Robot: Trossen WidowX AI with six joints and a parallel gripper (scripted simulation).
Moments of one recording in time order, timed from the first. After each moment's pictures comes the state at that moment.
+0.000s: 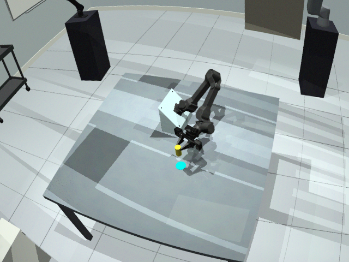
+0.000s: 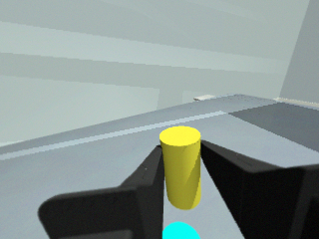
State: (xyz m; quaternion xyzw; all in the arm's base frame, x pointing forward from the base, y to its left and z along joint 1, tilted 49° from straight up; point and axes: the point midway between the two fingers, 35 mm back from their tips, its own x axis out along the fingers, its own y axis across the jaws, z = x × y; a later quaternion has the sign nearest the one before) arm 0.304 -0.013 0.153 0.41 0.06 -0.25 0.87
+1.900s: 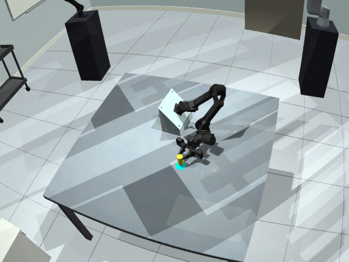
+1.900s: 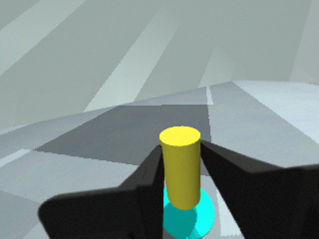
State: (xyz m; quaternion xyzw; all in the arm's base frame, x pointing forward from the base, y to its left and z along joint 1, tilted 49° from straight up) arm 0.319 0.051 0.098 0.43 0.04 -0.25 0.87
